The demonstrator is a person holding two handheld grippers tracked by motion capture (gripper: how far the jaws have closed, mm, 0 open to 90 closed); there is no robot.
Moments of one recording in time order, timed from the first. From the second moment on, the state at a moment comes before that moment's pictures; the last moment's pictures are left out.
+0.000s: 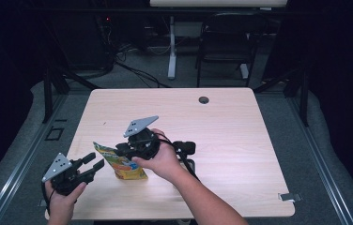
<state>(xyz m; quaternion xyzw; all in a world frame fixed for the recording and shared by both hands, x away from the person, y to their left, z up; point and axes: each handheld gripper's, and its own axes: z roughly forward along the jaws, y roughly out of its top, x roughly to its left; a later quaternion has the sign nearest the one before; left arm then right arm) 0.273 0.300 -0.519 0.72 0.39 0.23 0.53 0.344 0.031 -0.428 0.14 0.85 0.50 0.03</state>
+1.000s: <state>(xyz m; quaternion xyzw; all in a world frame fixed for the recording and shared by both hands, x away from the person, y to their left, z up) 0.275 0.302 -0.520 0.71 0.41 0.23 0.52 0.330 0.006 -0.414 0.15 0.83 0.54 0.05</state>
